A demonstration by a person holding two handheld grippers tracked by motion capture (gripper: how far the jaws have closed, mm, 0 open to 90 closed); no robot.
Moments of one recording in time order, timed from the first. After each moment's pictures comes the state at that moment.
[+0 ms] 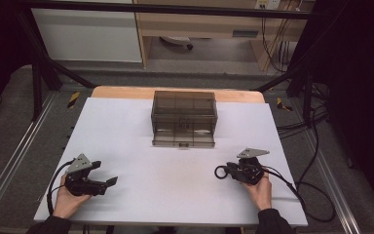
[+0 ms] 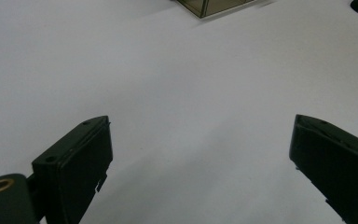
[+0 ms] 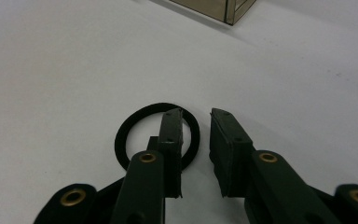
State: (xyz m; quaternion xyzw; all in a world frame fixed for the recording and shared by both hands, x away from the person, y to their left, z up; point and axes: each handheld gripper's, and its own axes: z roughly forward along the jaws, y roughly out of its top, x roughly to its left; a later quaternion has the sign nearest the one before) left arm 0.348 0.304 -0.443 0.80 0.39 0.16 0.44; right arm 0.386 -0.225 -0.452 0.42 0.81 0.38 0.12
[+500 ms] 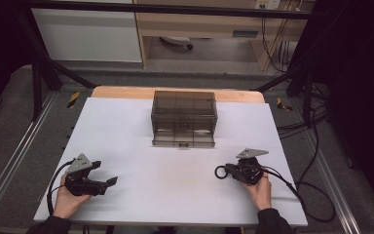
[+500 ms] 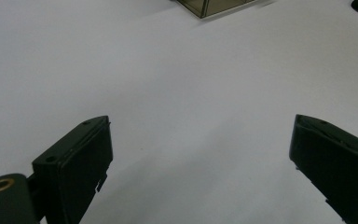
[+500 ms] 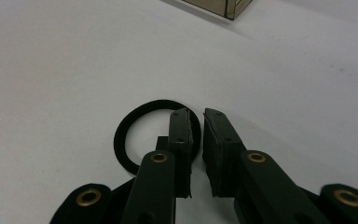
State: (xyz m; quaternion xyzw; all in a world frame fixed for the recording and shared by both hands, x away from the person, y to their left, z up) left arm 0.348 0.304 -0.443 0.80 0.39 0.16 0.43; right arm 0.386 -0.224 -0.454 0.42 0.82 0.38 0.12
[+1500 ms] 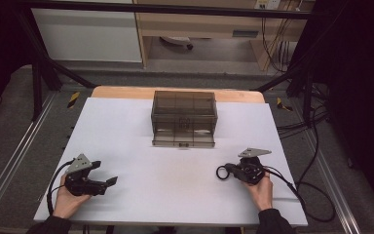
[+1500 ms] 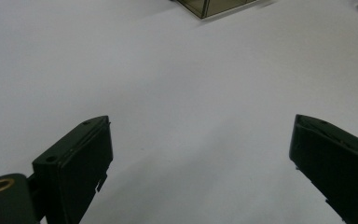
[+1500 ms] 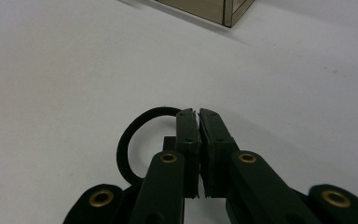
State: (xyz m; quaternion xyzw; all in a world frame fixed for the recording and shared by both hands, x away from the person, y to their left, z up) left arm 0.348 0.304 -0.443 0.80 0.39 0.16 0.43; right arm 0.383 -0.227 -0.447 0.43 0.80 0.39 0.12
